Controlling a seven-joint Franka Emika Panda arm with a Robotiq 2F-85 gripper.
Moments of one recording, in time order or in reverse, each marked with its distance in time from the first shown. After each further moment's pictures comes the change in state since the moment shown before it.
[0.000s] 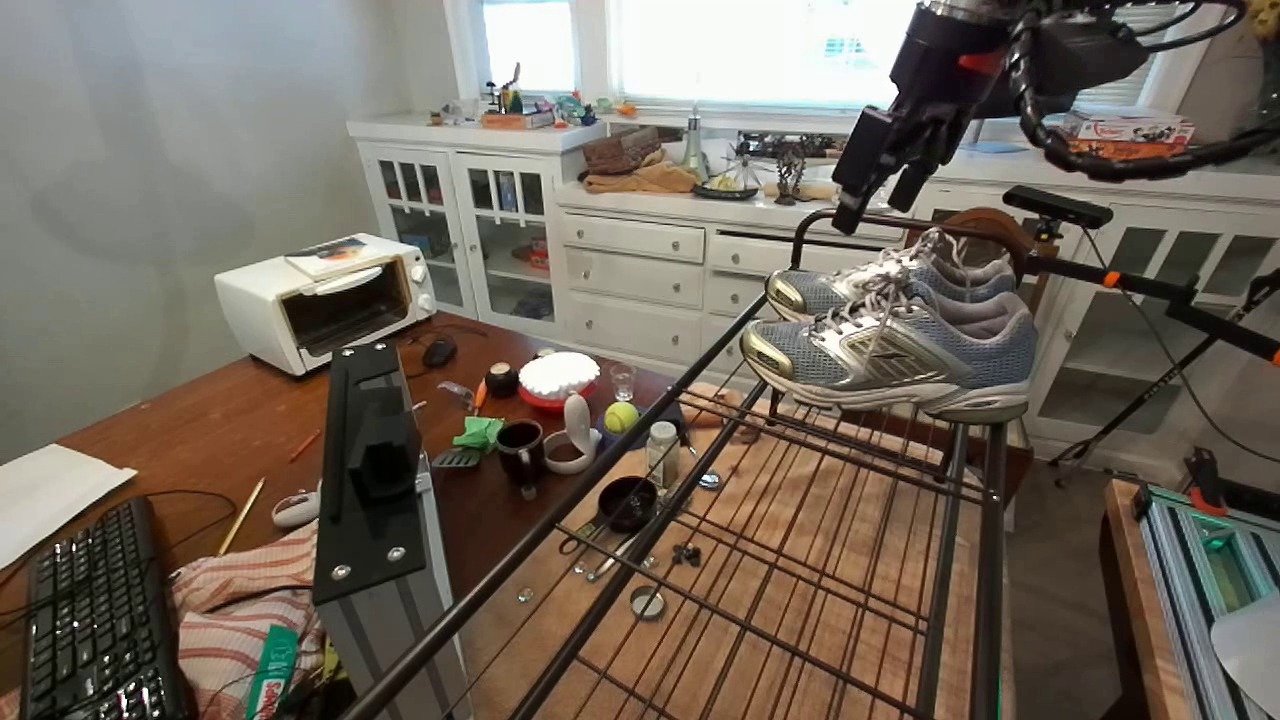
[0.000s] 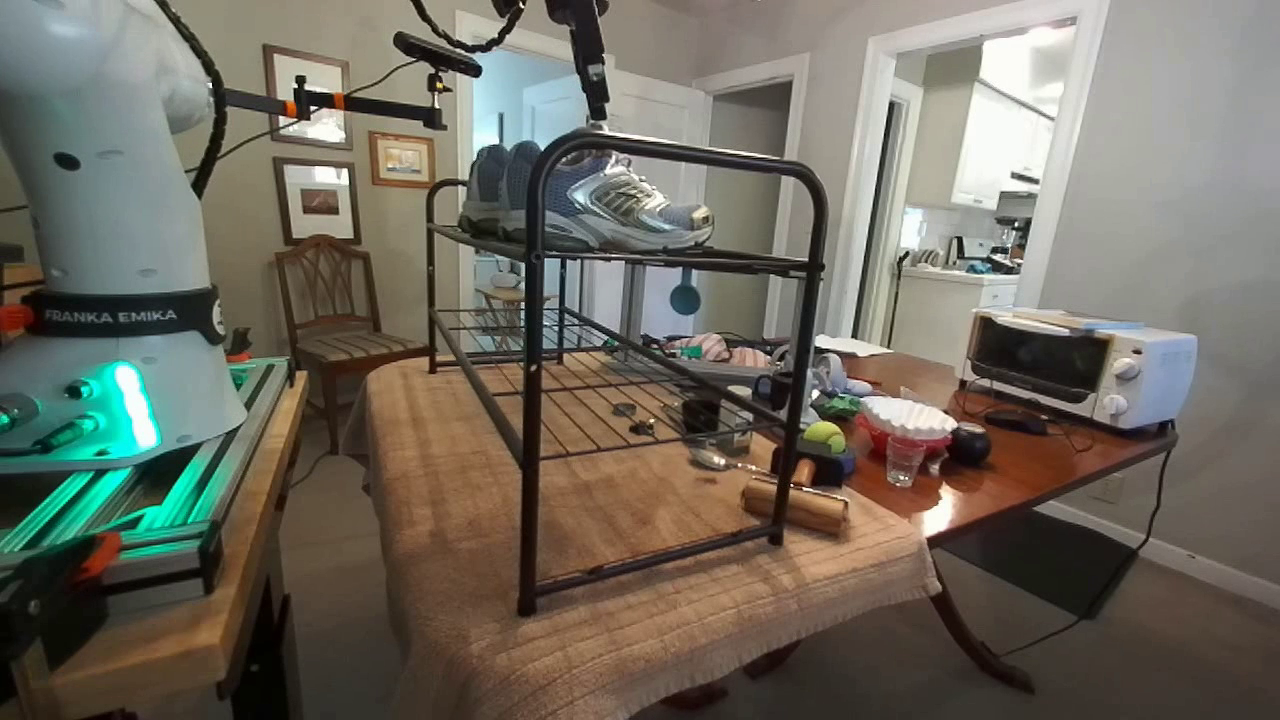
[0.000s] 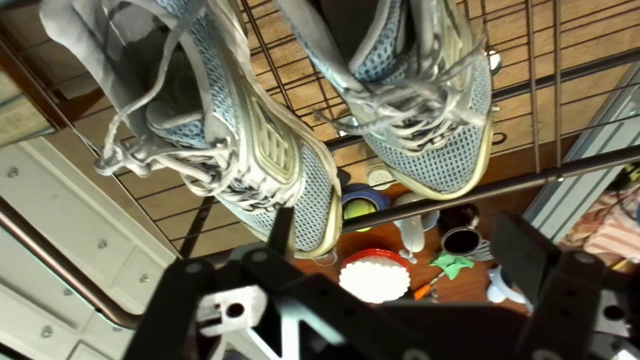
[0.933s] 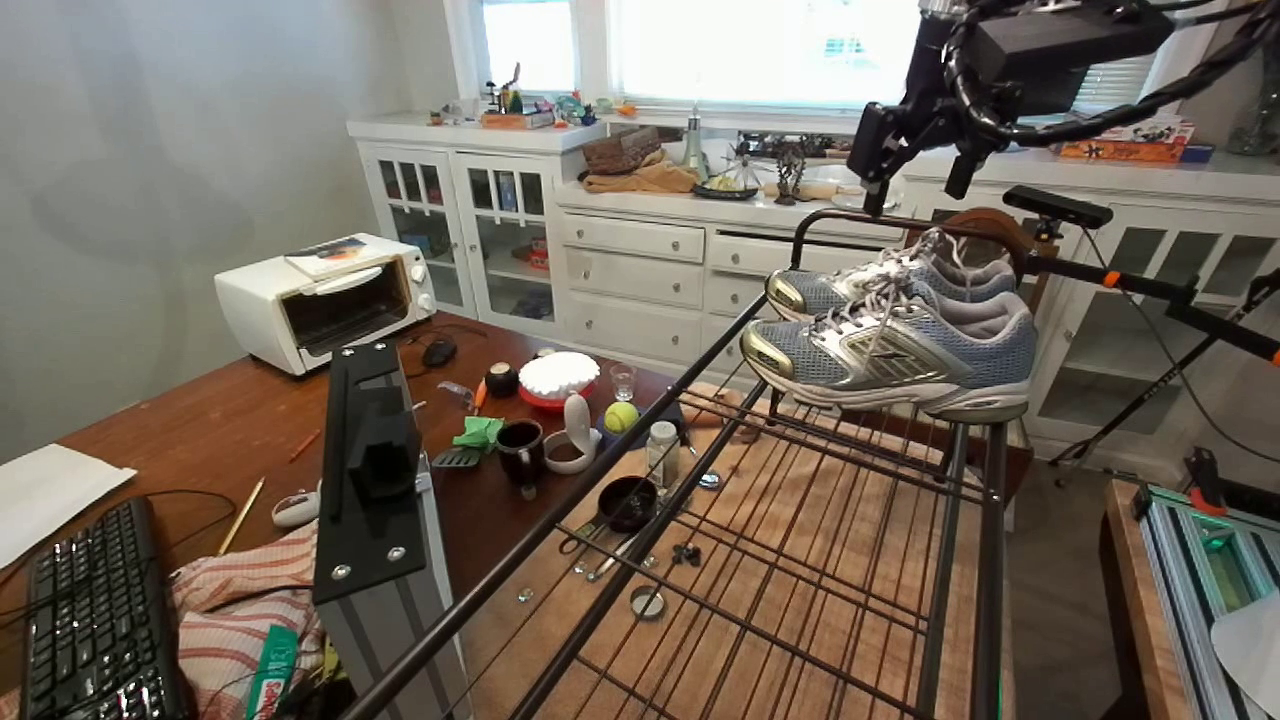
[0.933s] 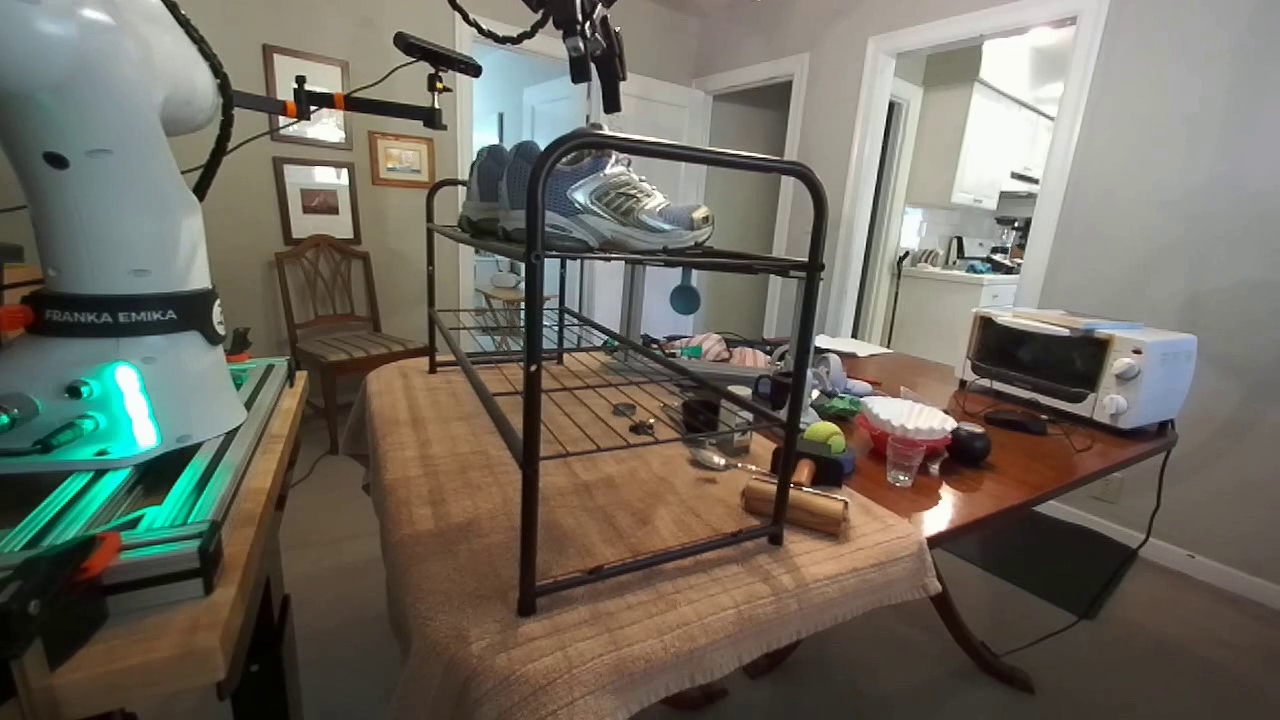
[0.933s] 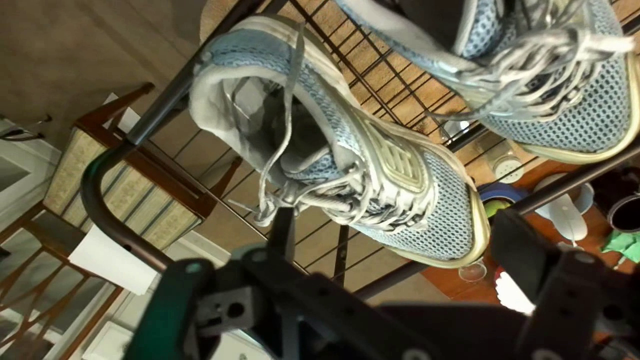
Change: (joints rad) arm -0.087 0.041 -0.003 0.084 -0.087 -0.206 0.324
